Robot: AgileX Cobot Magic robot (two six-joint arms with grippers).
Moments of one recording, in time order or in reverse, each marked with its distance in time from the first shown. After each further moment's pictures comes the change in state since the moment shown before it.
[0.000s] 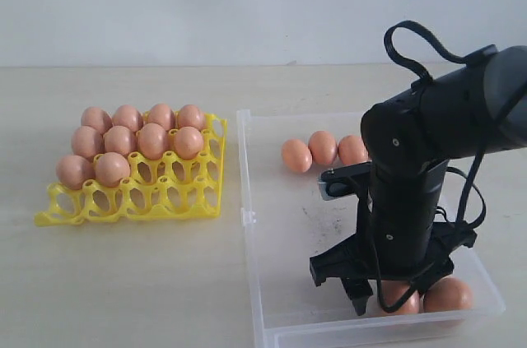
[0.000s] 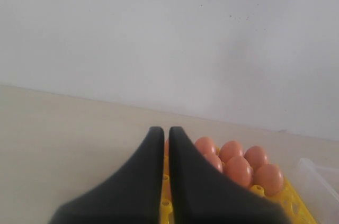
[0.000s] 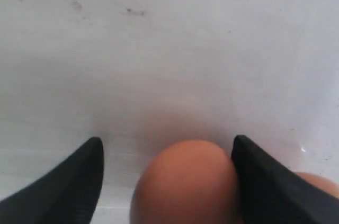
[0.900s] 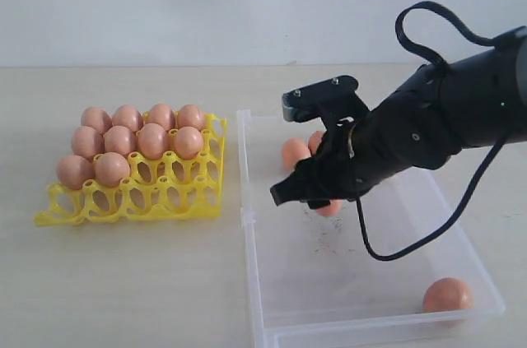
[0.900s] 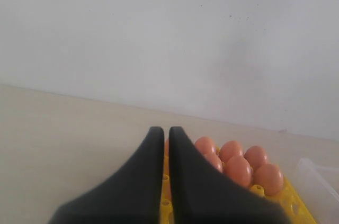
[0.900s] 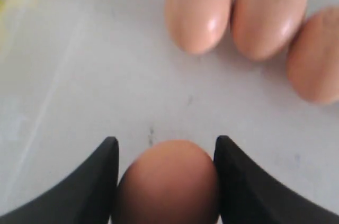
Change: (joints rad) left arm 0.000 0.000 0.000 0.000 0.000 0.000; right arm -0.001 -0.074 0.003 -0.207 -0.588 -0.046
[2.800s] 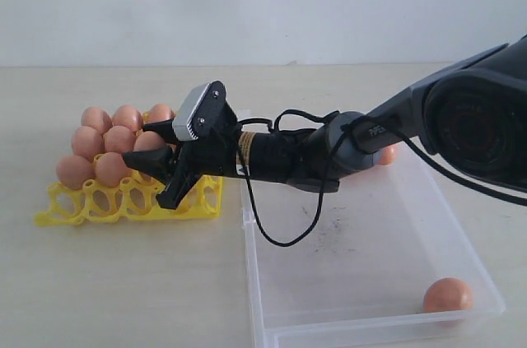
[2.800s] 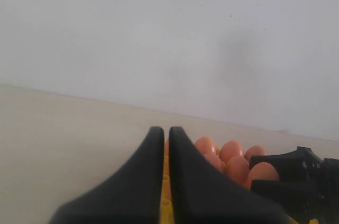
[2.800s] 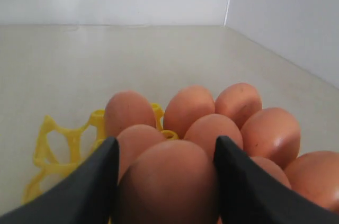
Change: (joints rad) left arm 0.000 0.000 0.000 0.000 0.000 0.000; right arm -0.002 0.655 -0.491 -0.644 -1.257 0.089
